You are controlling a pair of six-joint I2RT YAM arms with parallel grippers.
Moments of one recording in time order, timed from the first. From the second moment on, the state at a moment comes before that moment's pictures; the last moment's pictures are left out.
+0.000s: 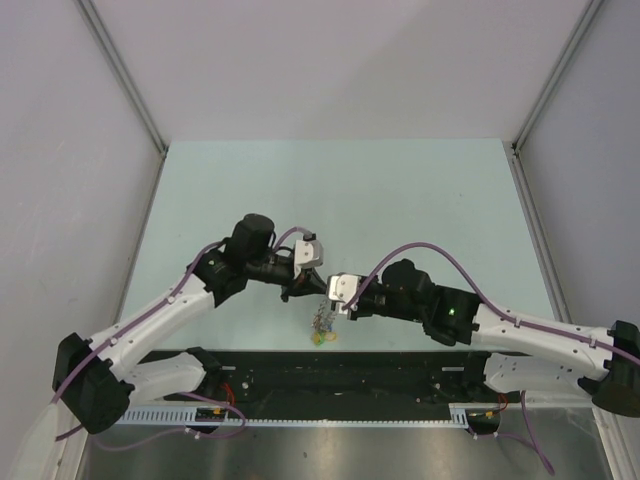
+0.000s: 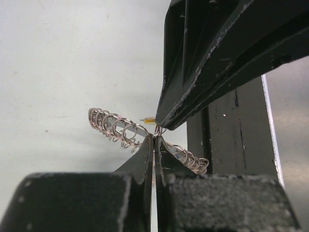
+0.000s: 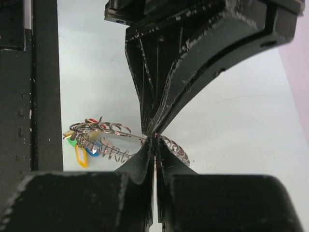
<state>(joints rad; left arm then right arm) -0.67 1.10 0.84 -0.37 0.82 0.40 1.16 1.02 0.77 -0.10 -0.06 -0.51</state>
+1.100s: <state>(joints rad) -0.65 0.78 0.50 0.19 0.50 -0.23 1.15 0.99 0.61 0.28 0.04 -0.37</state>
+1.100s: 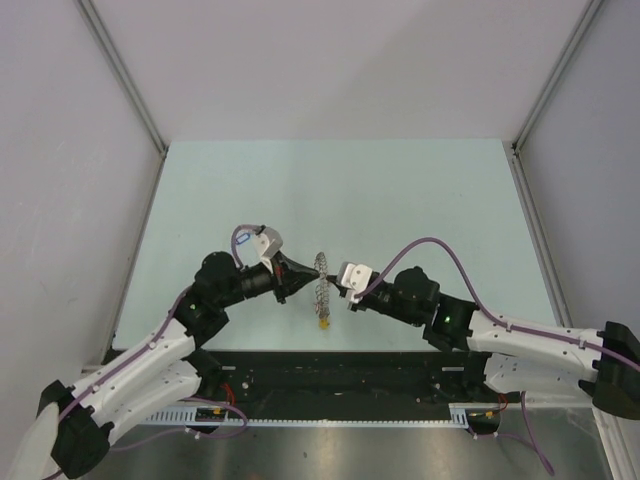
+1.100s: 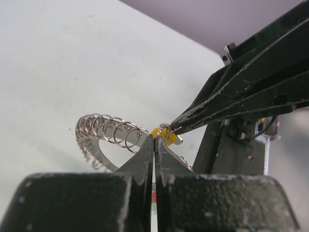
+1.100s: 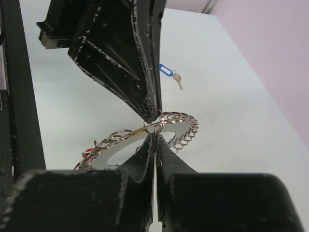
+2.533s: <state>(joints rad) -0.74 0.58 0.50 0.13 0.23 -0.19 1.08 1.05 0.66 0.16 -0.13 -0.49</state>
